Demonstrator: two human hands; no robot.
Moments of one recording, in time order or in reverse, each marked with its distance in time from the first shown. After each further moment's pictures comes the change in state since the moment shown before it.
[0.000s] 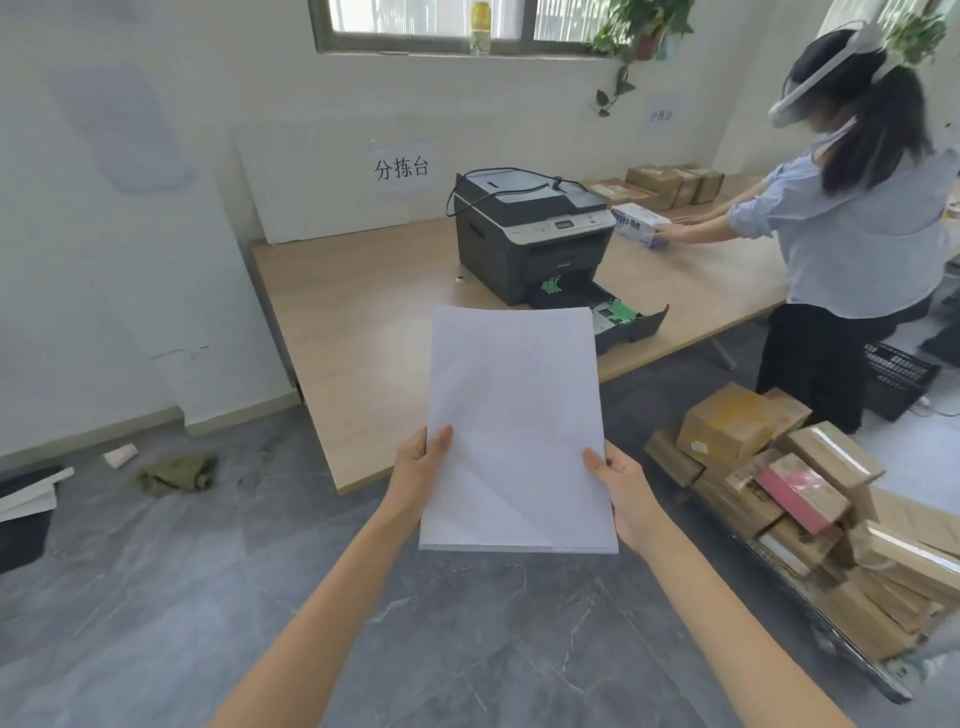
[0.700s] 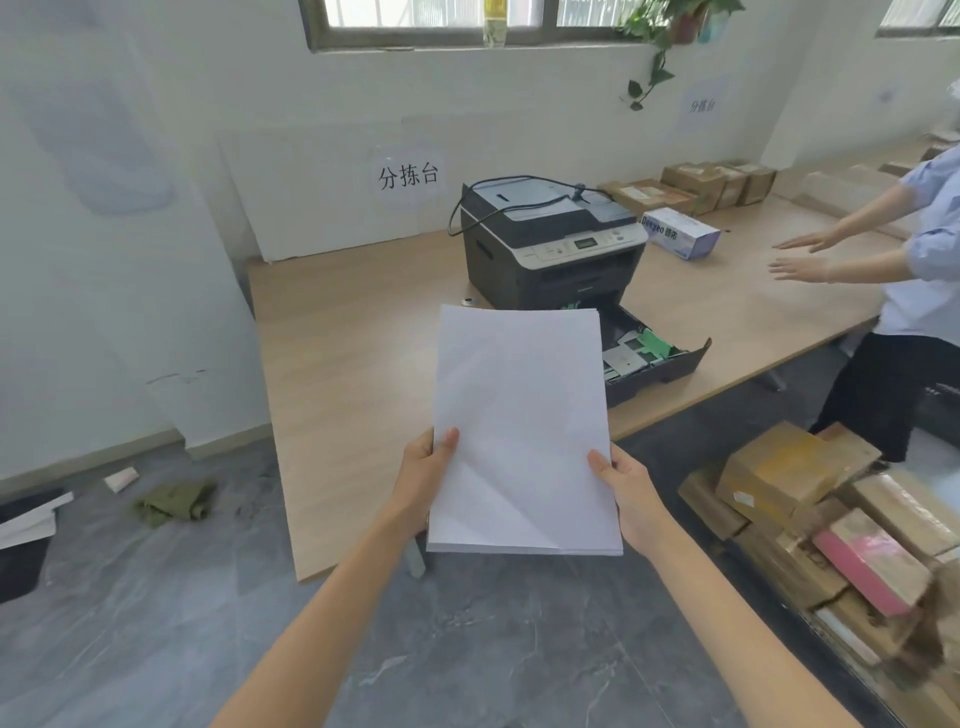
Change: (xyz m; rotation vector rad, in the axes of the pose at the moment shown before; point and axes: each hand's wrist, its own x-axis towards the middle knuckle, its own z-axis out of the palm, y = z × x) left_hand 0.181 0.015 0.051 -0.035 0.056 -0.088; right_hand 0.196 -0.037 -0.039 0.020 0.012 0.053
